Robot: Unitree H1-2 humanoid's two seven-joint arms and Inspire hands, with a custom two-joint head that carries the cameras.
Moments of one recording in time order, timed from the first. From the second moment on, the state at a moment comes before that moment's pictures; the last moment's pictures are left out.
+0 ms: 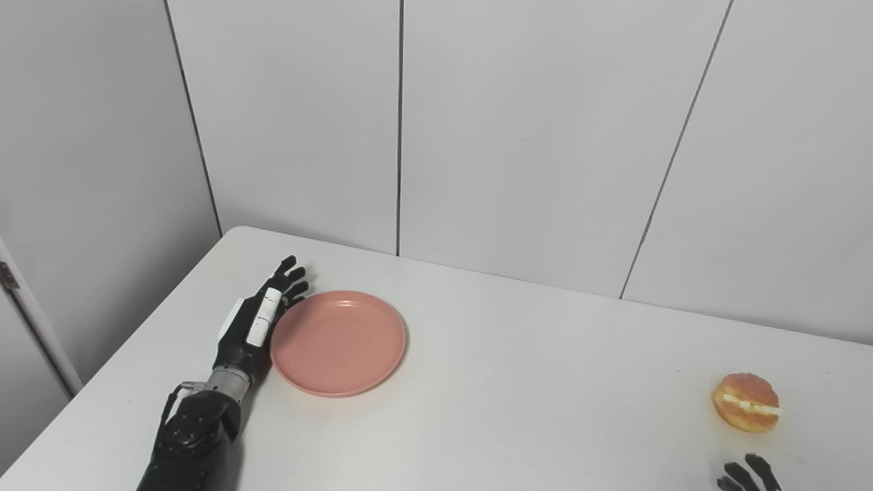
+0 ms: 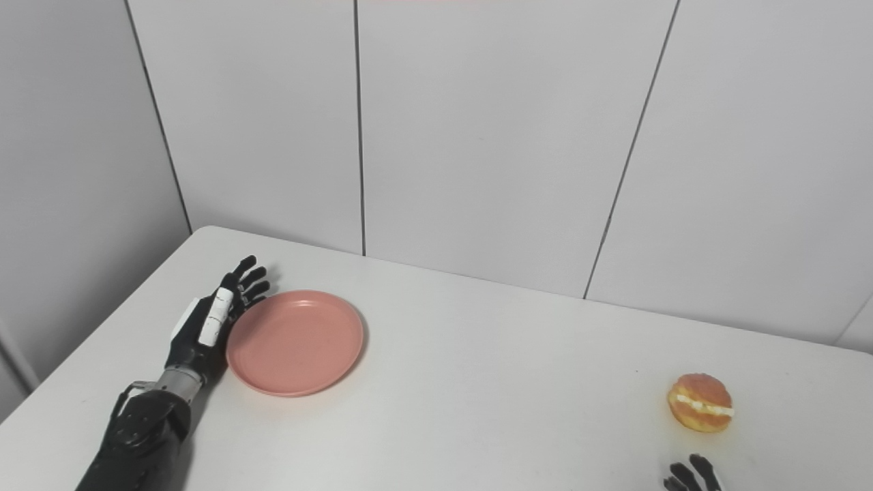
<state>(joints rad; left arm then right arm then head) -0.42 0.35 0.22 0.56 -0.25 -0.23 -0.20 0.10 -0.18 -0.04 -0.10 0.23 -0.05 0.17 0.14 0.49</state>
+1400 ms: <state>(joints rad) -0.42 0.26 0.13 0.48 -0.21 -0.15 -0.20 0.11 -0.17 0.00 -0.15 0.18 -0.01 0.12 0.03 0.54</state>
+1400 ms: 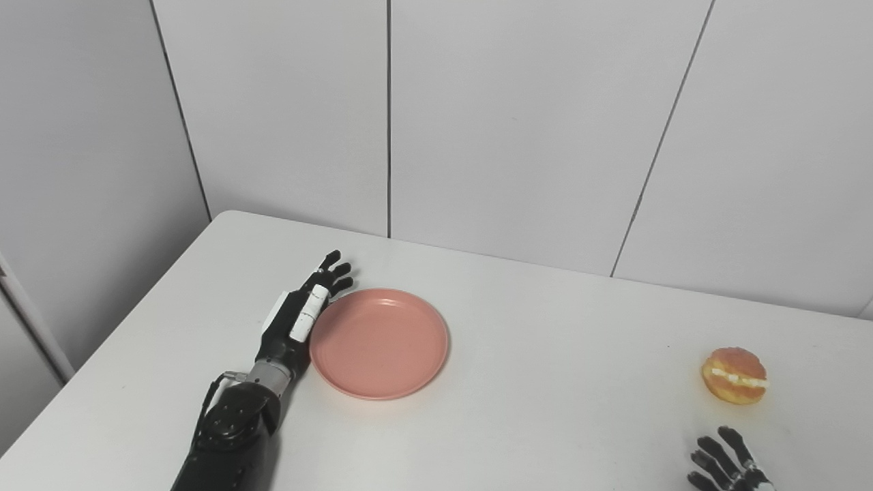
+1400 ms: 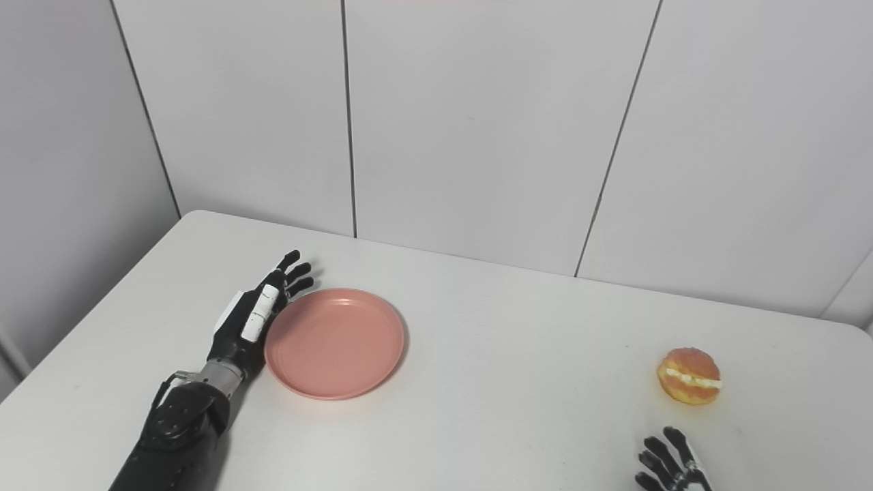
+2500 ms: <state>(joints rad) -0.45 0.16 0.07 0.46 -0.25 -0.10 -0.29 0.11 -0.09 0.07 -0.22 0.07 0.07 0.06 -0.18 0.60</state>
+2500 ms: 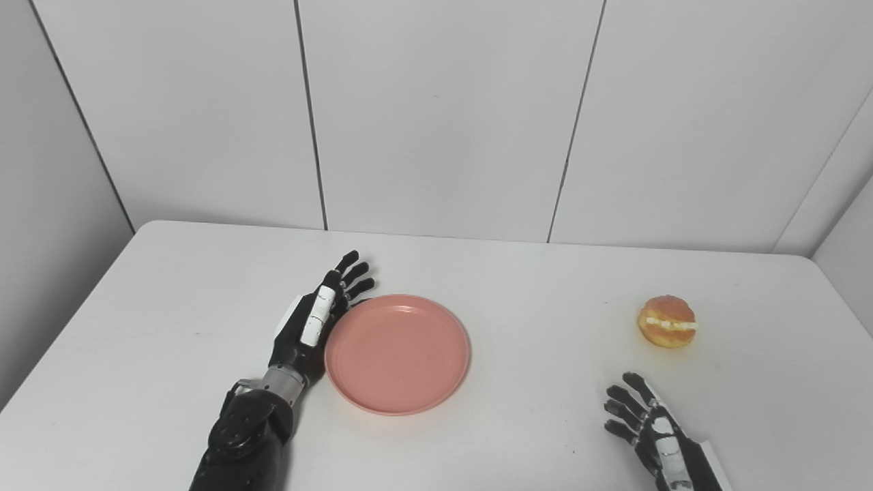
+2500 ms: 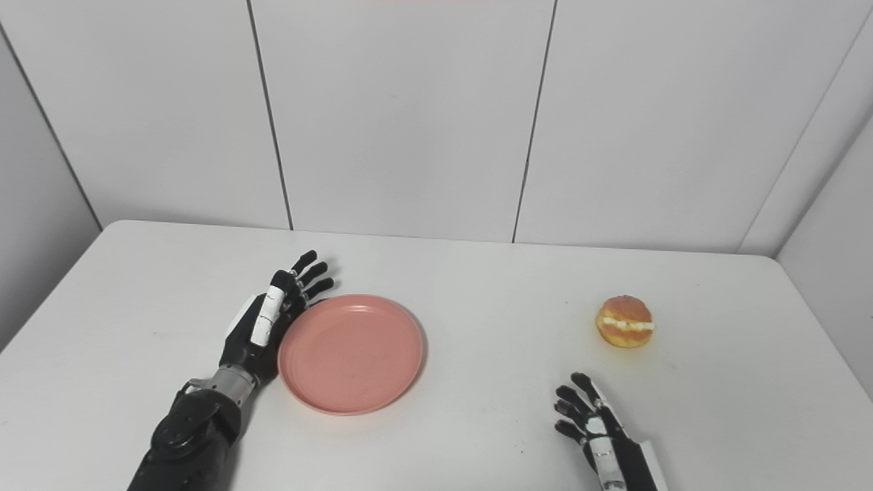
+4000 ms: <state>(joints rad) -0.34 0.08 0.02 0.26 -0.23 0.00 -0.24 0.07 0.02 0.15 -0.21 -0.05 0.10 0.03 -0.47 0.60</state>
